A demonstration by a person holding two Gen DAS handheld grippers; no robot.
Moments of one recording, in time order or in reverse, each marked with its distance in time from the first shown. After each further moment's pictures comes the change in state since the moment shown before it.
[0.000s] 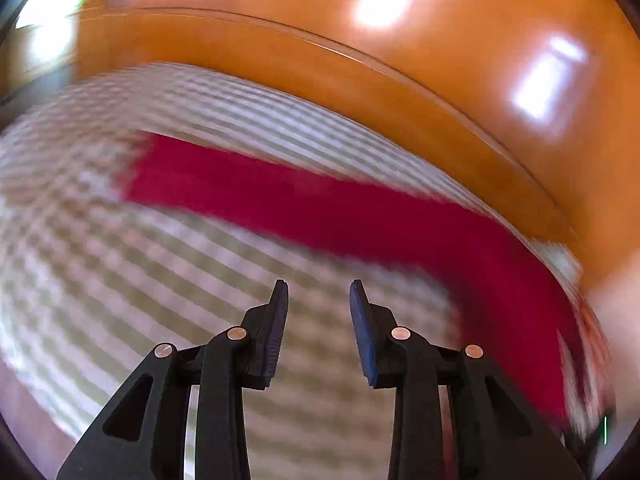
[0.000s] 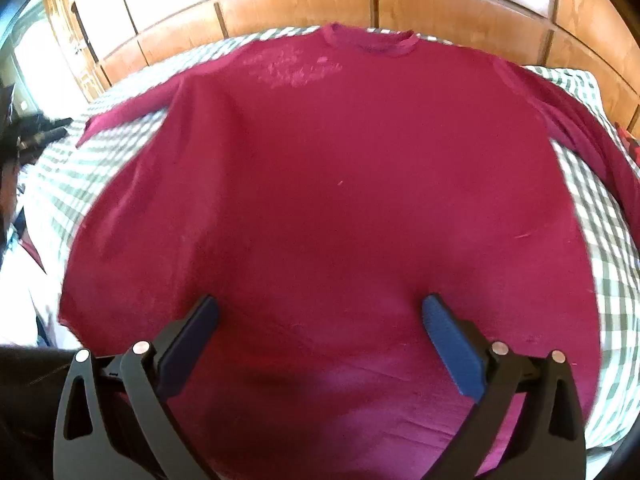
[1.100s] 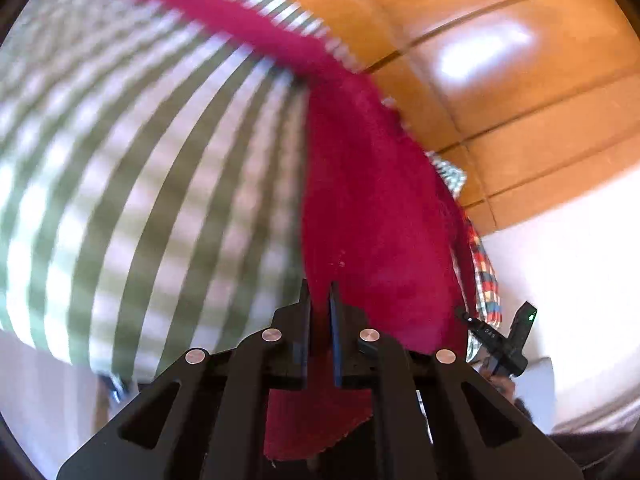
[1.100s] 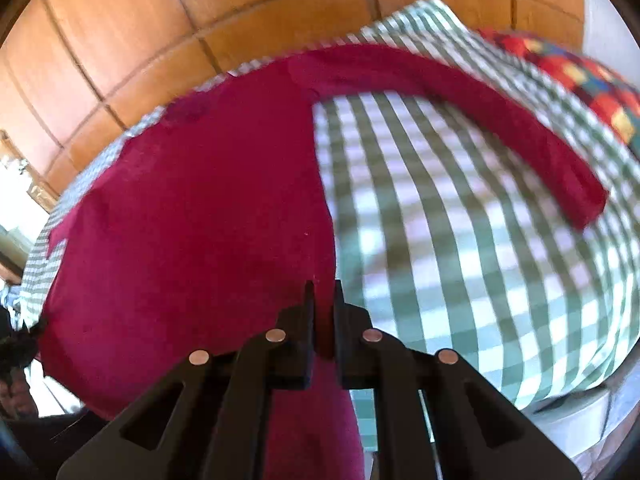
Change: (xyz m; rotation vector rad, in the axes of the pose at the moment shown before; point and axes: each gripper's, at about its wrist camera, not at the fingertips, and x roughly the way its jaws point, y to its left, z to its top) left arm -0.005 -0.024 -0.152 -0.213 0.302 -0.346; right arm -0.056 -0.160 -0.057 0.390 -0.056 -0.073
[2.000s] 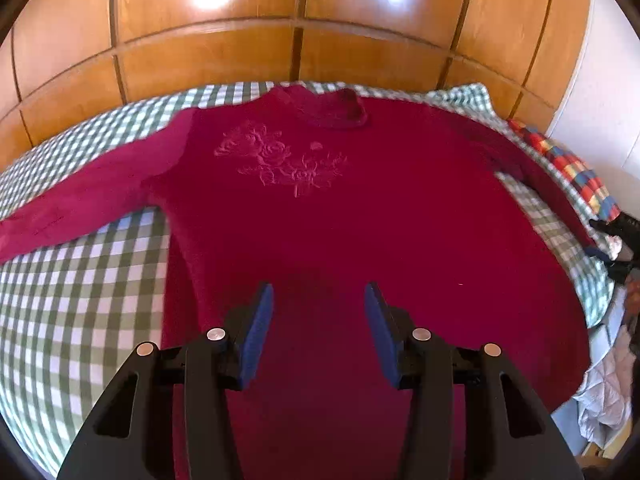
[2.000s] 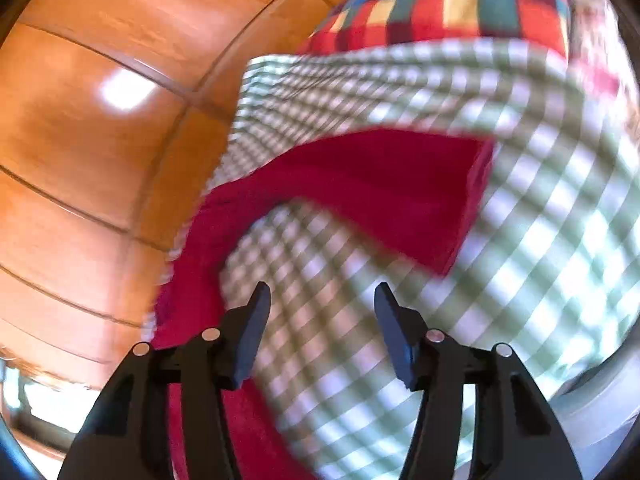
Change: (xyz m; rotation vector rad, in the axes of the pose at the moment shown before) left arm 0.117 -0.160 0.043 0.646 -0.090 0.384; right arm -0.039 -0.139 0.040 0.592 -0.210 0.080
